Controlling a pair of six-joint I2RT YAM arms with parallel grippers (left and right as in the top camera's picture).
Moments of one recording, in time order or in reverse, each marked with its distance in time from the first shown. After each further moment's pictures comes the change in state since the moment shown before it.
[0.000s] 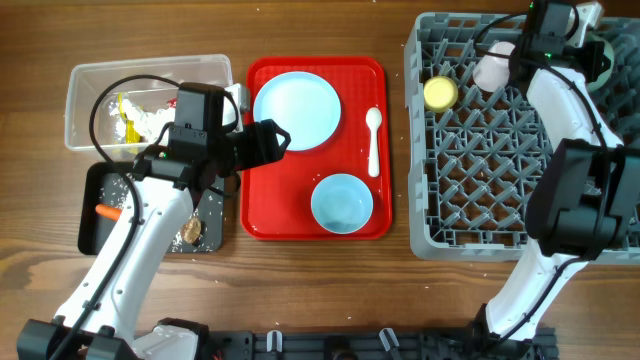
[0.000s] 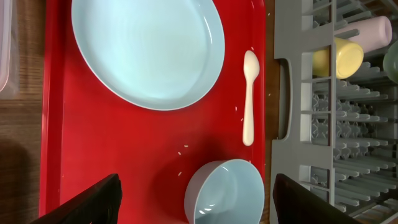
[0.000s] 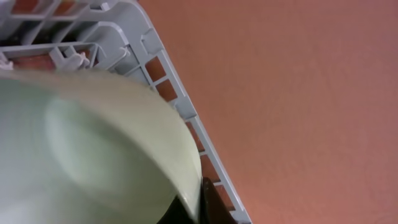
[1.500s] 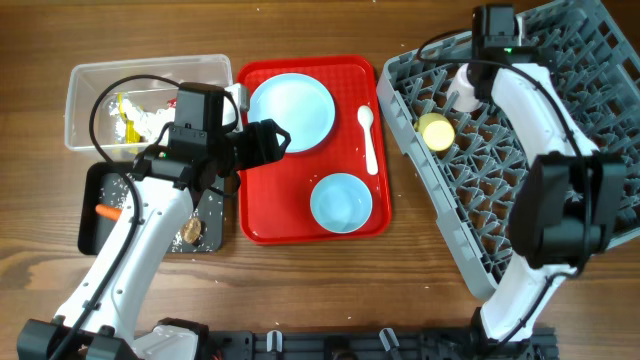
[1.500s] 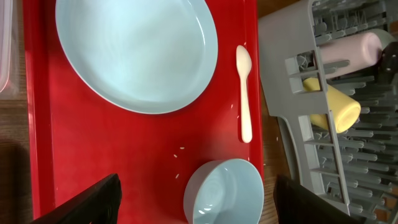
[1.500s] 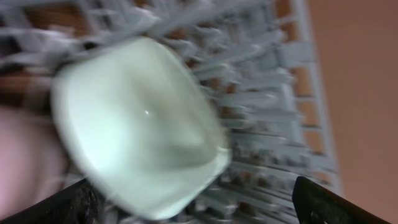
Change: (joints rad) left arm 0.000 0.000 0.000 0.001 0.000 0.000; right arm 0.173 -0.088 0.007 -0.435 -0.432 0.126
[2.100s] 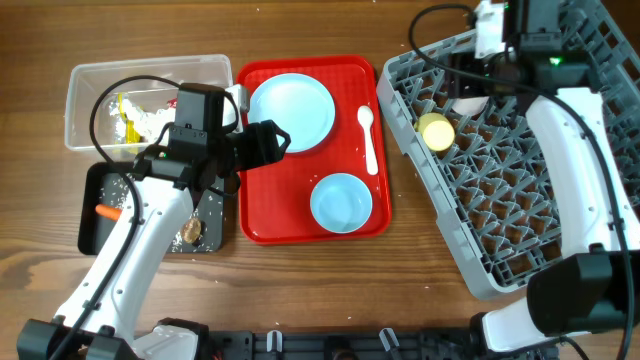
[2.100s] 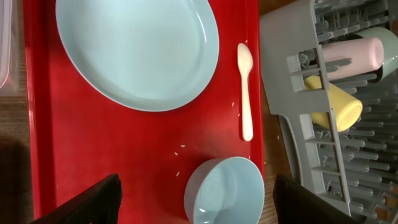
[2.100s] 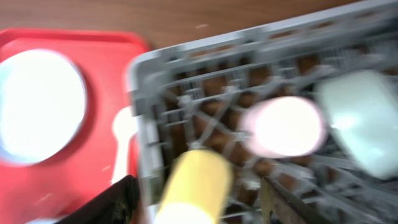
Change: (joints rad) left arm 0.000 0.000 0.000 -0.009 0.000 0.000; right arm 0.039 -0.309 0.008 -0.231 -0.805 0.140
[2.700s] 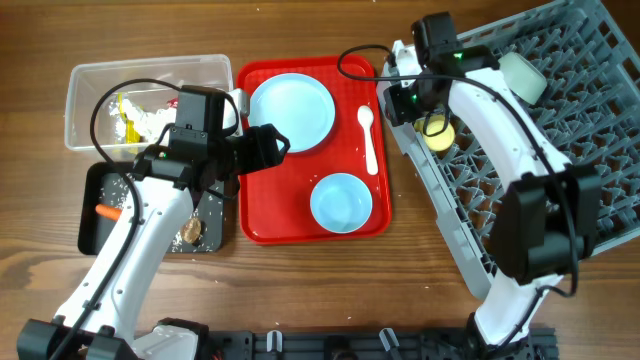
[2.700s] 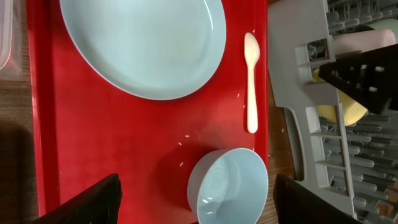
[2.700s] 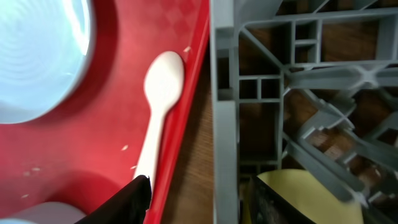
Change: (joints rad) left arm 0.000 0.000 0.000 -0.039 0.000 0.000; right arm 0.172 0.282 0.000 0.008 0.000 -0.021
